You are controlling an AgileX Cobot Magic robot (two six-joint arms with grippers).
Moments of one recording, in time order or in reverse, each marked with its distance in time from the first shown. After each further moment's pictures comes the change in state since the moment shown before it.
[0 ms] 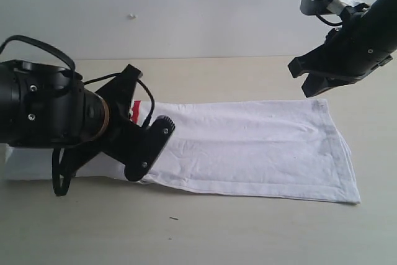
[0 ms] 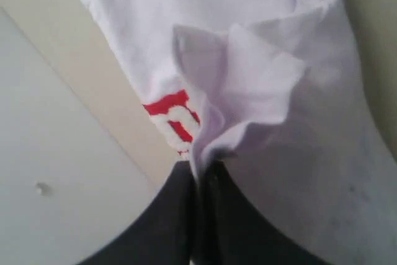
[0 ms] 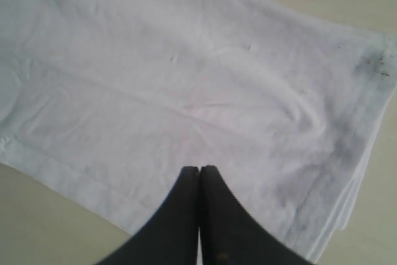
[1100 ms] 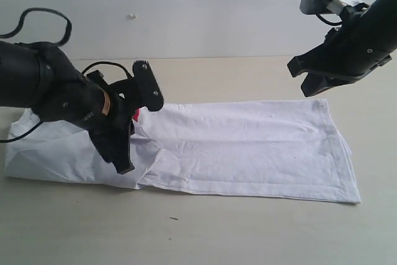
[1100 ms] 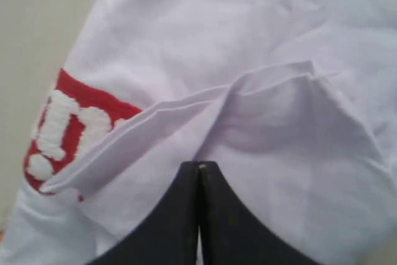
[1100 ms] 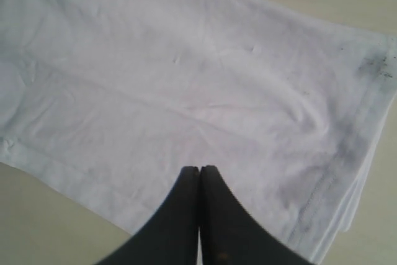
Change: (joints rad) left arm 0.213 0.152 -0.128 -0.668 -0.189 -0.231; right arm 0.000 0.000 0.000 0.008 -0.002 0.000
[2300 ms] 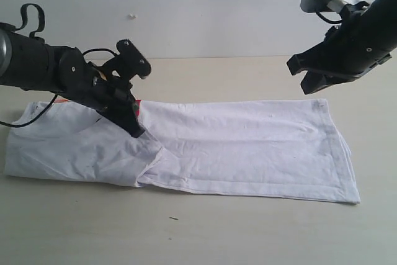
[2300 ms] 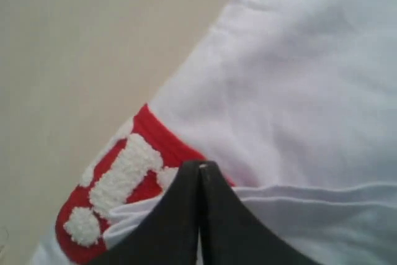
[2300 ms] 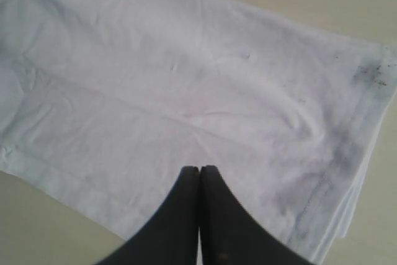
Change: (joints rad) left arm 0.164 0.181 -0.170 -0.587 -0.165 0.427; right arm 0.000 0.000 0.000 0.005 -0.020 0.000
